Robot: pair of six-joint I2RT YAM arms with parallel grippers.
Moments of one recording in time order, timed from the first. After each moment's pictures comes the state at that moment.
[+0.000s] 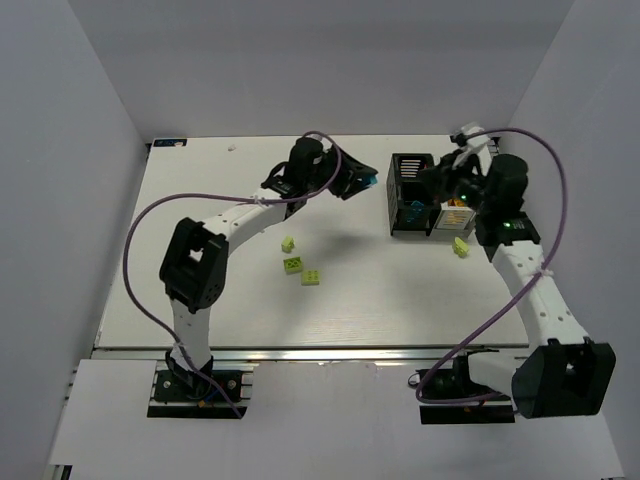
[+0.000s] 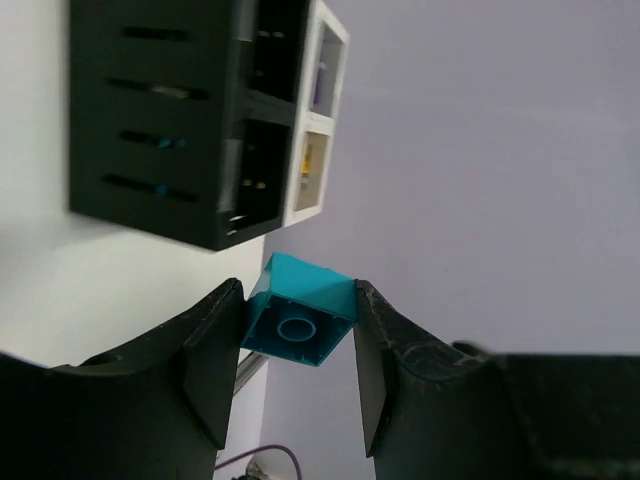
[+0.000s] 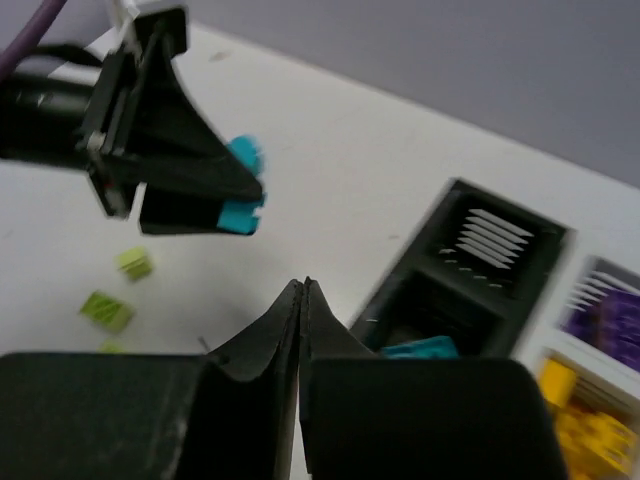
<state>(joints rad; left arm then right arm) -0.58 1.91 1.50 0.04 0.32 -1.36 0.18 1.21 1.02 -0.02 -0.58 0.01</state>
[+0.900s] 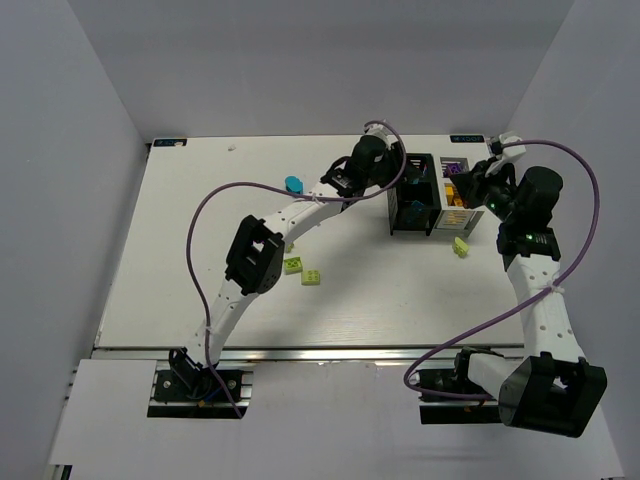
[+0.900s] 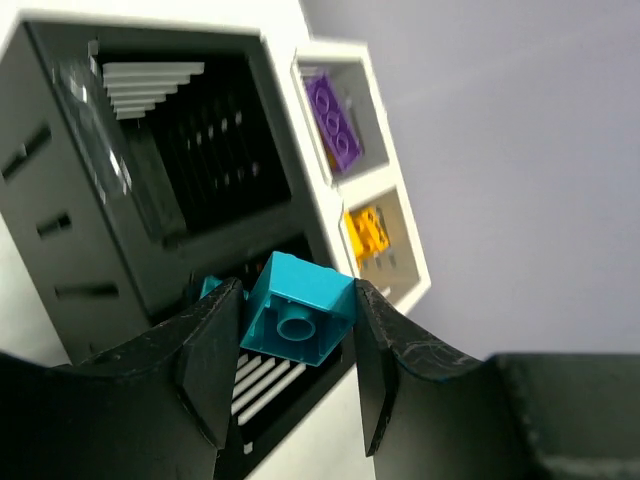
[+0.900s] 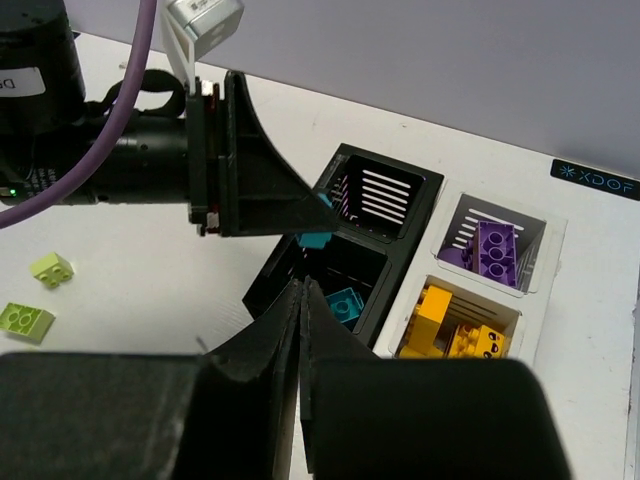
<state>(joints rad) -0.76 2.45 2.24 -0.09 0.15 -0.85 -0.12 1.09 0.95 -0.01 -0.60 -0.03</state>
